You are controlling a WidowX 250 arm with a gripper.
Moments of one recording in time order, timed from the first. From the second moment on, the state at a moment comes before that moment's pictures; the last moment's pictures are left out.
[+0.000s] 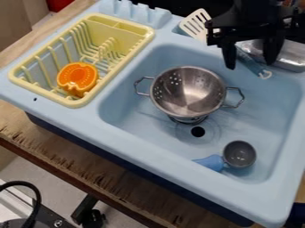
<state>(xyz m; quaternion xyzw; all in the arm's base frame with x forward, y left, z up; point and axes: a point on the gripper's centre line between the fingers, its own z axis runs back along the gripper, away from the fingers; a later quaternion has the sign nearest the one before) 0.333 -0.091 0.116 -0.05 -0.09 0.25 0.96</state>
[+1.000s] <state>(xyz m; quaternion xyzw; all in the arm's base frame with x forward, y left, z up) 0.310 -0.074 0.113 -0.05 -0.07 0.23 0.97</state>
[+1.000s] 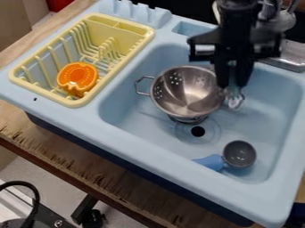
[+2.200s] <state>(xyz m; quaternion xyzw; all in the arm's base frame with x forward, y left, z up) 0.261 0.059 0.146 0.08 -0.06 0.24 0.97</state>
